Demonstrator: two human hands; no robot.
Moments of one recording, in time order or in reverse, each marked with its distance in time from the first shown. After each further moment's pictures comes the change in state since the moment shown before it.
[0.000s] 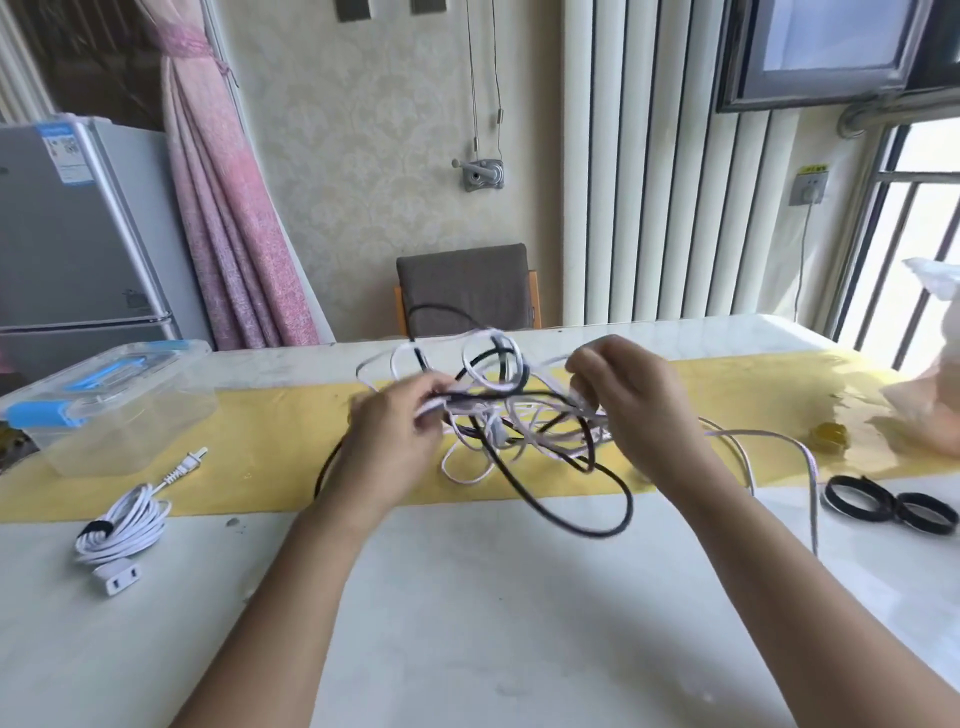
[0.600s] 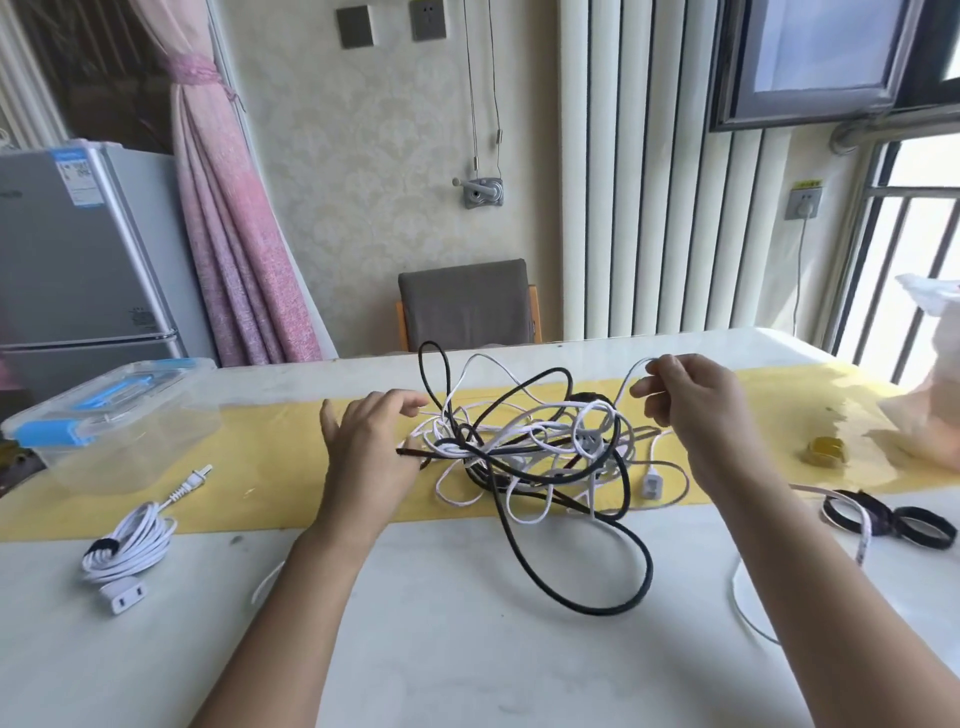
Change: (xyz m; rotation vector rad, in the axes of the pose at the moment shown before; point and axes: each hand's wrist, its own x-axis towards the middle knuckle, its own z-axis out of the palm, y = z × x) left_hand 0.001 -0.027 0.002 0.382 0.163 -0.020; right_hand 0.017 0.022 -0.034 0.258 0.249 0.369
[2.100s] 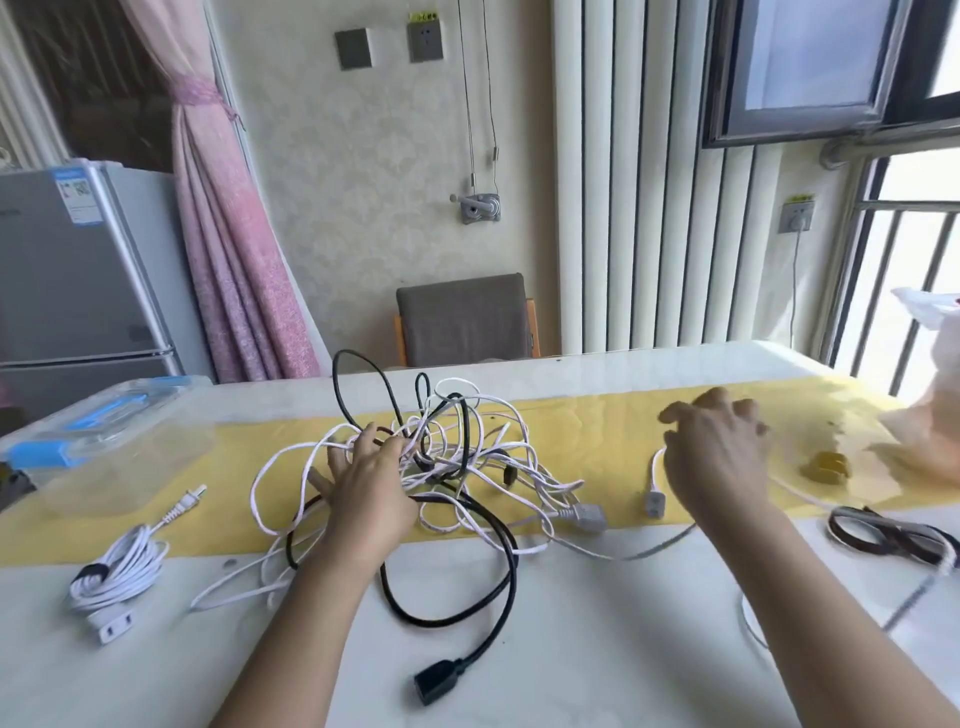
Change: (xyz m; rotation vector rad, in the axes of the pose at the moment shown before) left_hand -0.002 0.000 0.004 0.262 -0.391 -0.339; right_hand 0.002 0.023 -0.011 -1.280 0.090 -0.147
